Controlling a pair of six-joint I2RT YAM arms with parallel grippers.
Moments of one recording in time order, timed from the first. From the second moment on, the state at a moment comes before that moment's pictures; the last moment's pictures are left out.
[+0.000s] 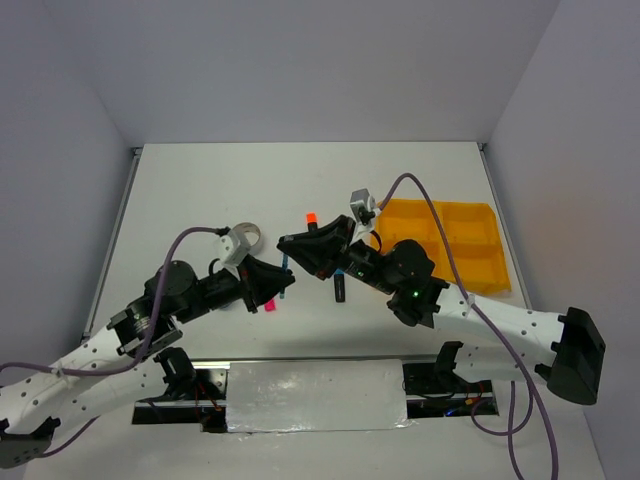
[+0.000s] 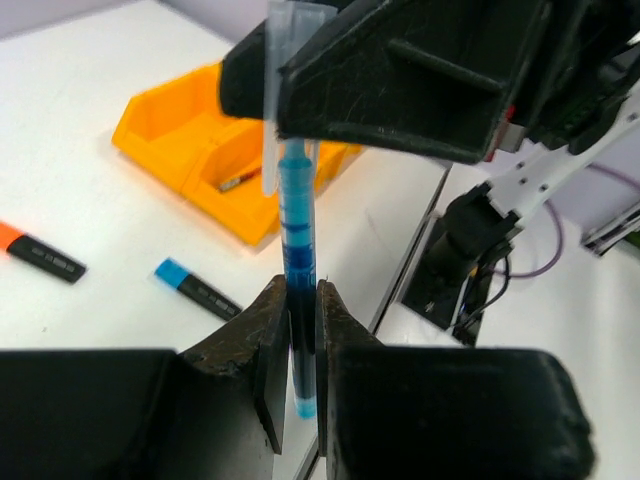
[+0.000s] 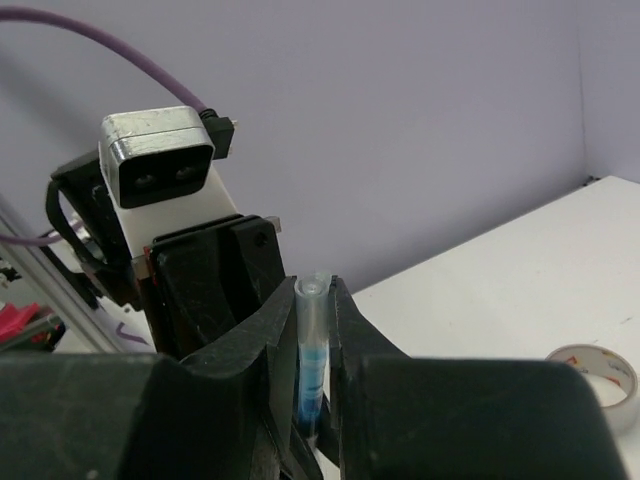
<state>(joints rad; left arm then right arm) -0.93 0.59 0.69 -0.07 0.14 -0.31 1.04 1.08 0.75 0.67 -0.14 0.43</state>
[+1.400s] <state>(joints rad) -0.94 0.73 0.70 0.01 0.17 -0.17 0.99 0.95 0.77 0.29 -0.23 0.36</state>
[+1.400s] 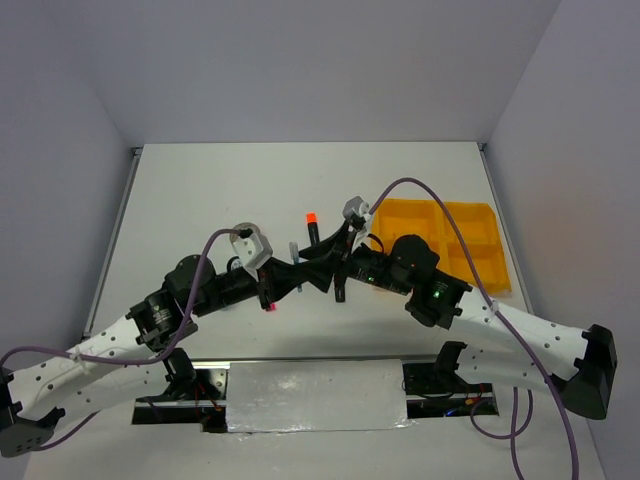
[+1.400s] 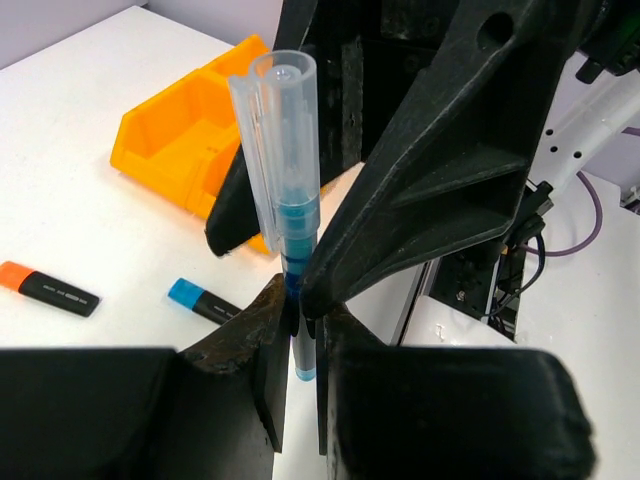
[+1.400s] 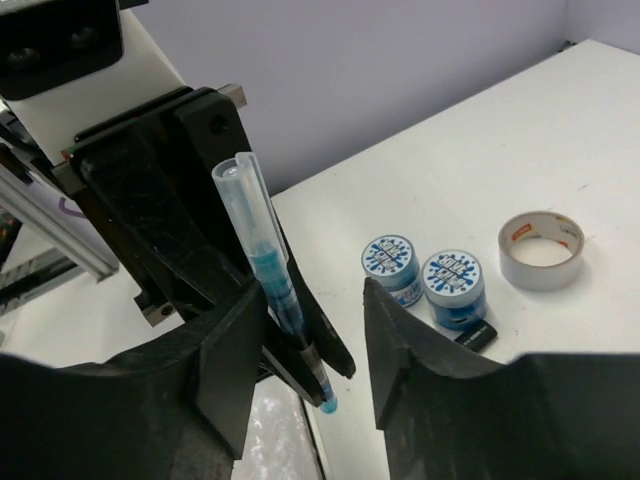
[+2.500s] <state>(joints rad) -0.94 0.74 0.69 0.04 0.16 -0.20 0.99 0.99 0.95 0.14 -0.24 0.24</state>
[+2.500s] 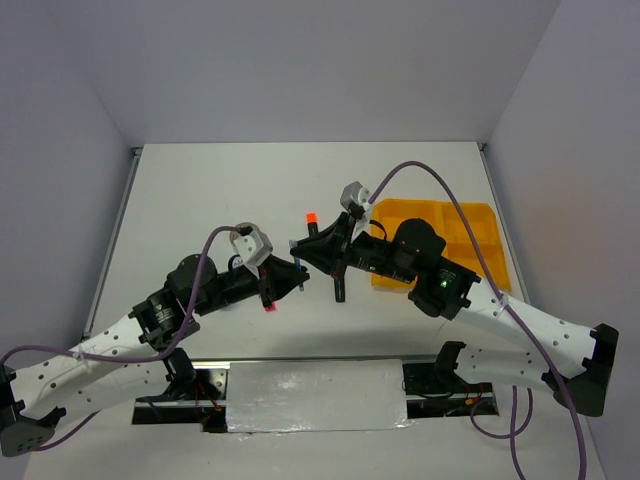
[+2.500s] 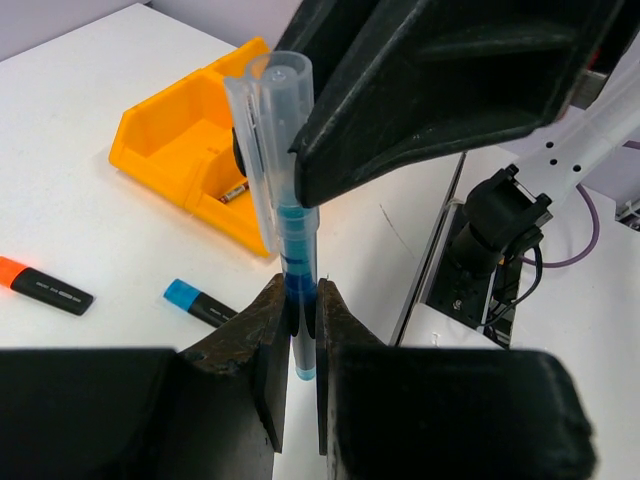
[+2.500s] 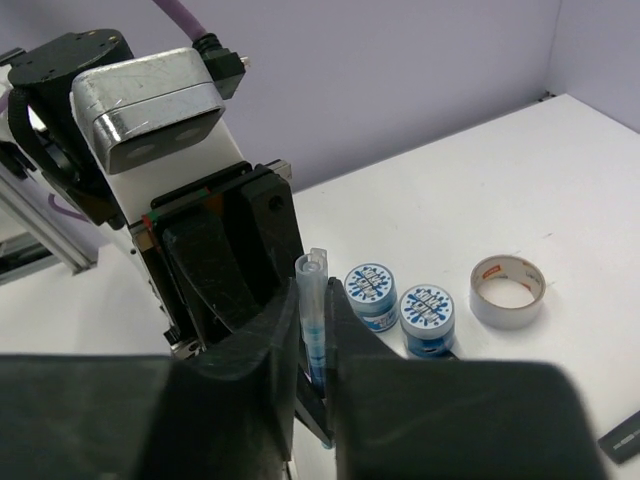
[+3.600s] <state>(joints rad) -0.94 0.77 0.70 -0.01 0.16 -0.22 0.99 0.94 0.84 0.23 -0.23 0.18</state>
